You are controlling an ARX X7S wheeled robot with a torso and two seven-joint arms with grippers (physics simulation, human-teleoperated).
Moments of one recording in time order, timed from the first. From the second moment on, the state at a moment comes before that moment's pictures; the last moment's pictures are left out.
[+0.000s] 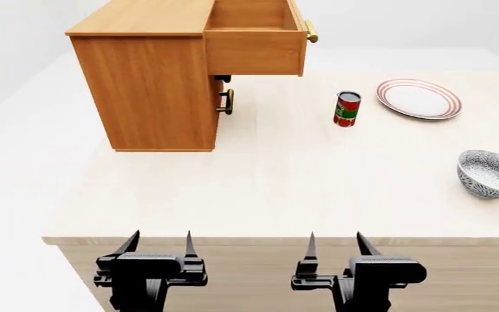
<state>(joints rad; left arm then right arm) -0.04 -0.12 0.14 -0.02 -0.13 -0.03 -0.12 0.01 0.12 -0.14 -0.01 0.13 0.01 0.13</state>
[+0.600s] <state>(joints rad) -0.08 -0.28 -0.04 0.71 -0.53 -0.69 -0.20 0.21 0.26 0.01 -0.72 0.41 0.81 0.25</state>
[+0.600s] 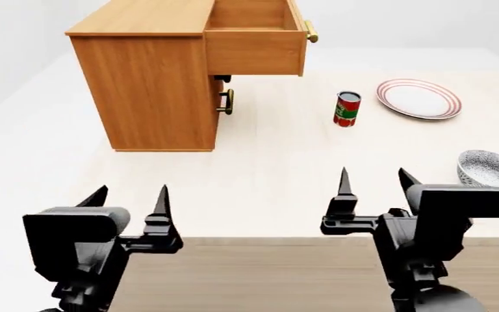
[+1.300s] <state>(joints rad) -0.94 -0.55 -0.24 0.69 -1.28 -1.21 -0.33 1.16 0.53 0.17 -0.63 1.00 1.46 0.36</state>
